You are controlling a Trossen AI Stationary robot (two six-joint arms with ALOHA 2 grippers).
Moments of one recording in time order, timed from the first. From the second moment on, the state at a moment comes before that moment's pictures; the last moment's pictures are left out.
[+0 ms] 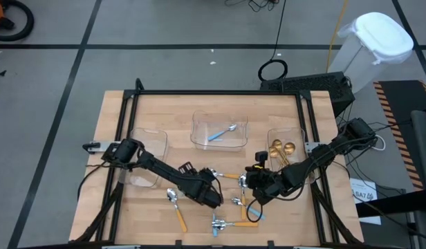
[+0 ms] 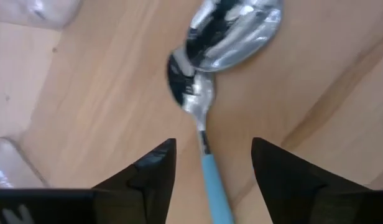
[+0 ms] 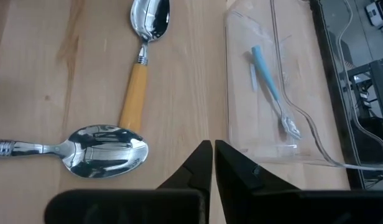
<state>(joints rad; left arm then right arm) -0.41 2.18 1.67 -1.20 -0.34 -1.01 0.54 1.53 0.88 -0.55 0.76 0.25</state>
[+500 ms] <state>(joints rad) -0.41 2.17 1.54 -1.13 -0.30 -1.09 0.55 1.53 0.88 -0.55 0.75 0.25</state>
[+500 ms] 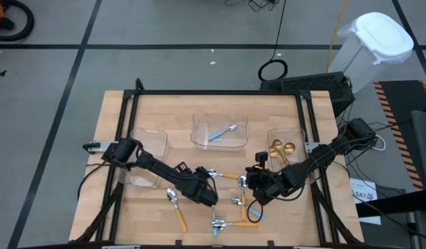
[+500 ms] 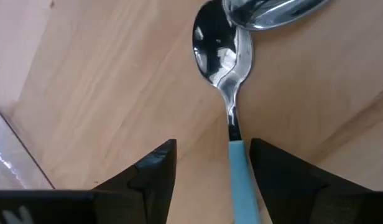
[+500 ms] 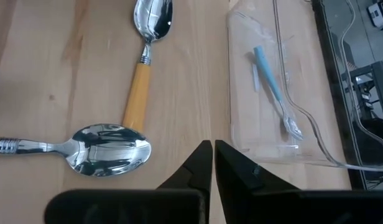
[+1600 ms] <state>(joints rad) -0.44 2.05 1.53 -1.12 -0.42 -0.99 0.55 1.53 0.88 -0.54 0.75 0.26</state>
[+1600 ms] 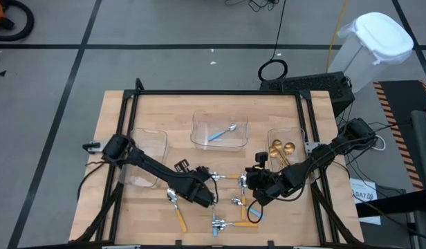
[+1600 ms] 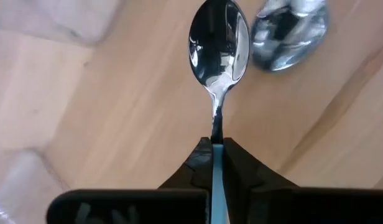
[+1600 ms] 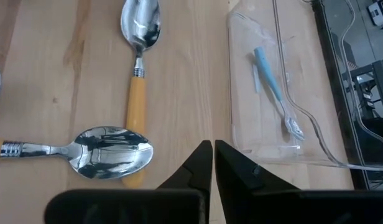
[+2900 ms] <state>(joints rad) -0.01 1.78 1.53 -0.52 -0.47 -0.03 0.69 1.49 0.88 -0.59 0.73 0.26</state>
